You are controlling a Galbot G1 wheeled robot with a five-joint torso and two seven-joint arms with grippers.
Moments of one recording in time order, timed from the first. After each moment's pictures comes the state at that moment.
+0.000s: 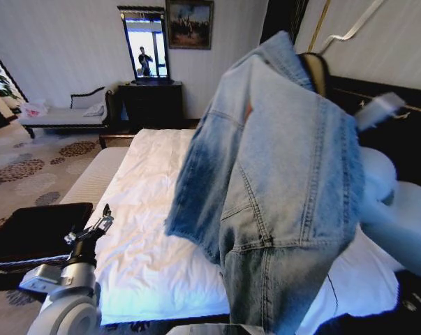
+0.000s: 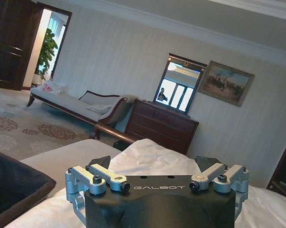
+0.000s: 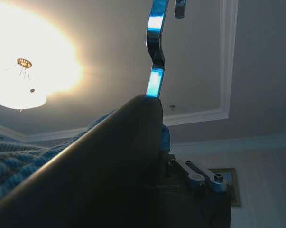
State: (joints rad) left arm 1.75 -1.43 -0.82 -2.50 -0.65 0.19 -0.33; right arm -0.37 0.50 0.09 2.33 1.17 0.02 0.48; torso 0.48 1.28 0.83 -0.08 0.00
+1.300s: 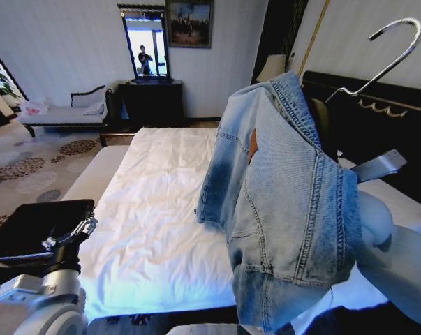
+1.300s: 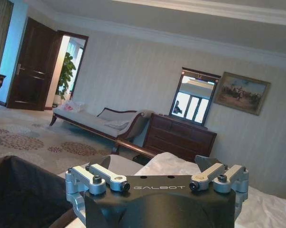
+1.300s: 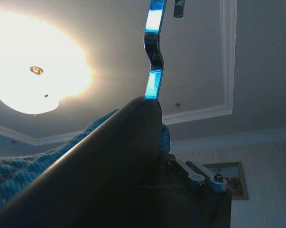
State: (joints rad) left arm 1.80 -1.39 -0.91 -2.50 -0.67 0.11 -0.36; right arm -0.67 0.58 0.25 2.43 1.06 0.03 0.43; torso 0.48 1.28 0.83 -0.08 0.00
